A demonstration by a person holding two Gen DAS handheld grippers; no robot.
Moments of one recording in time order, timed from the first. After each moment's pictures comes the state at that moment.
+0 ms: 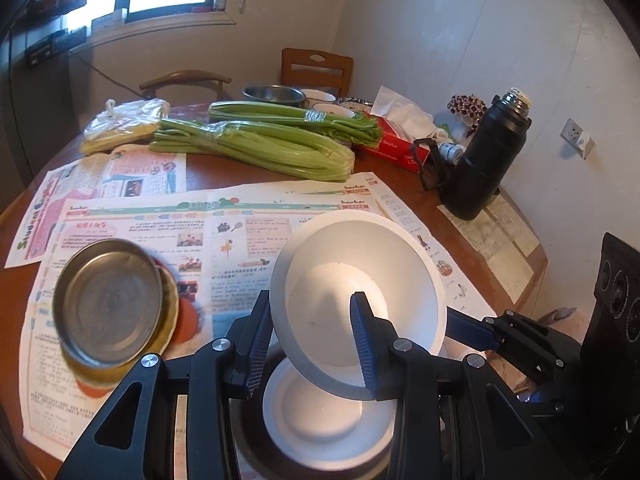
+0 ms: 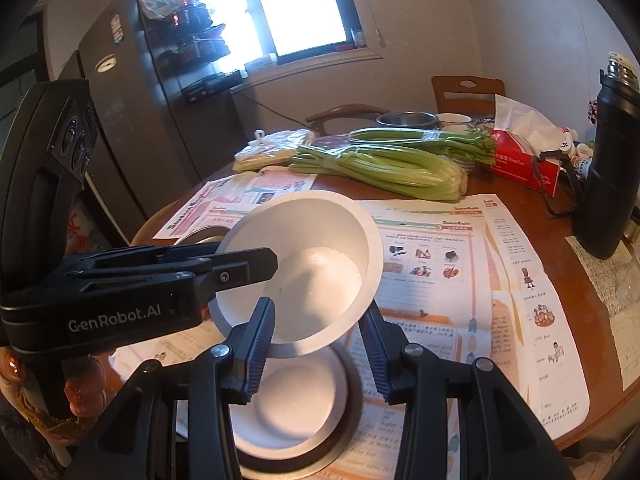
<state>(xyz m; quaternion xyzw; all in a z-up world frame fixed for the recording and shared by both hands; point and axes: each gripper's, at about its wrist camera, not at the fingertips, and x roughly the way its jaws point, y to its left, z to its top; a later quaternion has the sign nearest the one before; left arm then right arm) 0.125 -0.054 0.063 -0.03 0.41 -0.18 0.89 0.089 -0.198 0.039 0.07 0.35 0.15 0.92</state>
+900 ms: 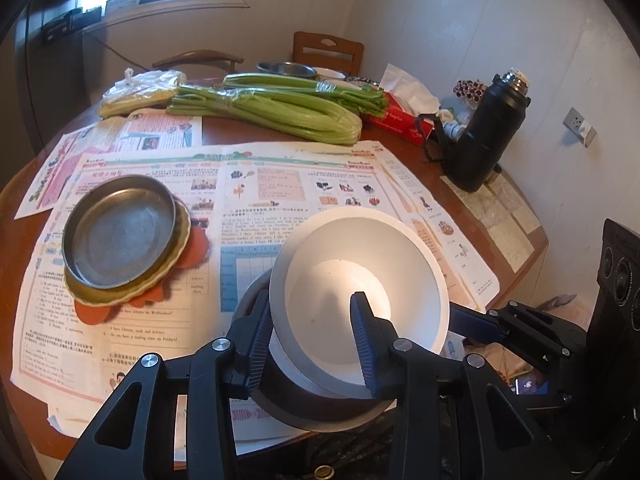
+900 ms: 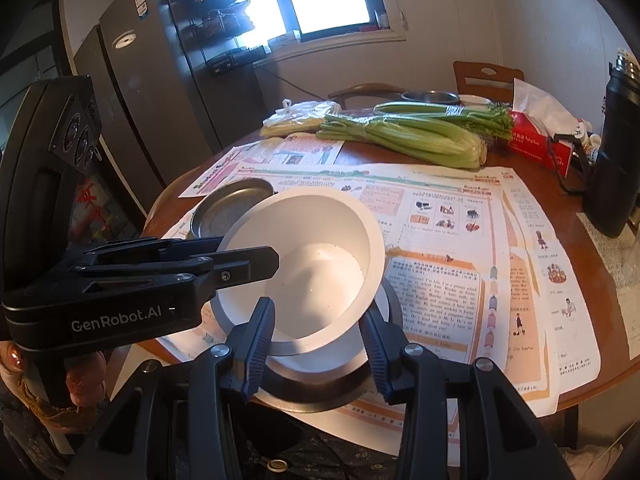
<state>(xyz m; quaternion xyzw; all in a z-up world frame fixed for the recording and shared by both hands) 0.079 -0.042 0.035 -0.04 0.44 -0.17 0.88 0.045 -0.182 0.023 0.05 0.39 0.18 0.90</state>
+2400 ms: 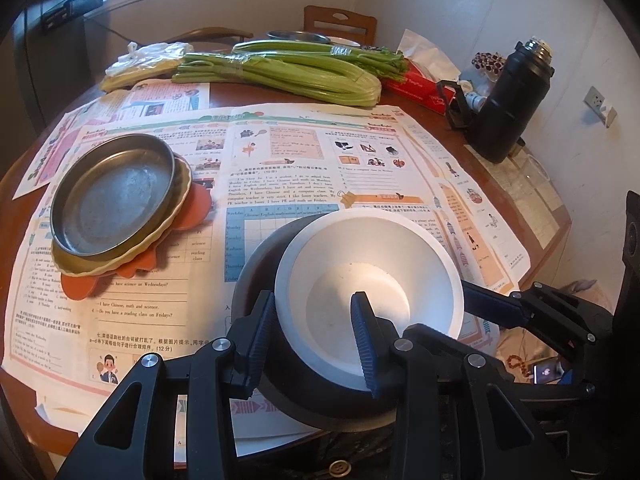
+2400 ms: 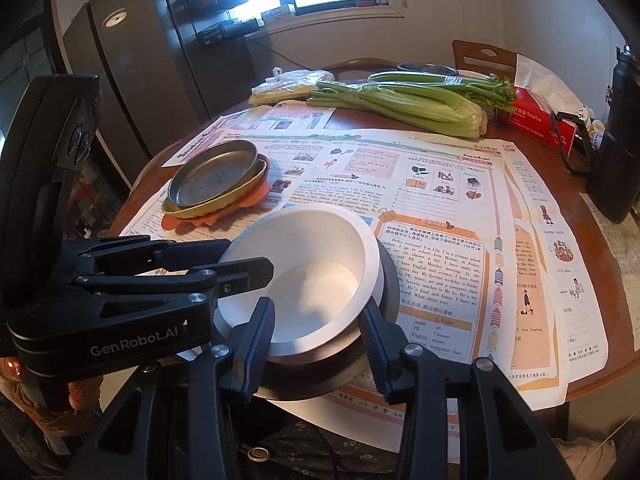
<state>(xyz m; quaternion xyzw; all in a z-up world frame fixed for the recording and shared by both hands) 0.085 -0.046 -0.004 -0.02 0.47 -0.14 0.87 0.053 -0.176 -0.005 0.02 0.43 0.16 0.89</state>
